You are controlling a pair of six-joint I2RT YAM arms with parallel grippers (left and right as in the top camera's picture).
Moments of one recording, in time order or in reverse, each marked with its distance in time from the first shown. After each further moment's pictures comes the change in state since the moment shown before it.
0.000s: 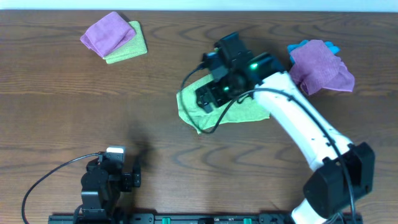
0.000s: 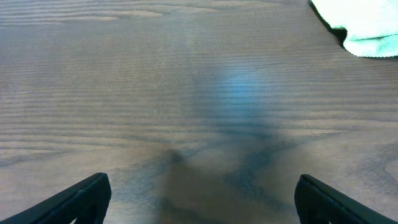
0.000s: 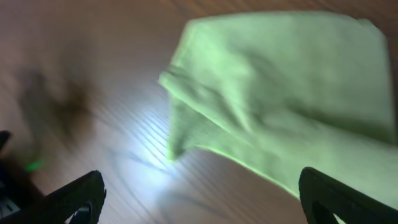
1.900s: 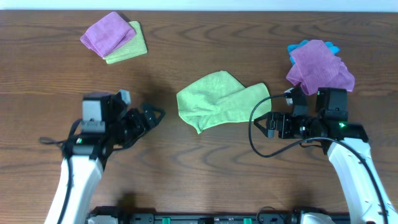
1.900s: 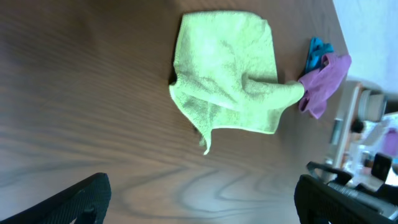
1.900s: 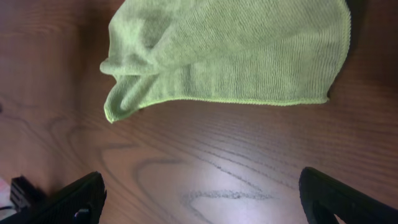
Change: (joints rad) left arm -0.013 1.151 0.559 0.260 0.584 -0.800; right arm -0.571 -0.522 -0.802 0.349 -0.371 0.000
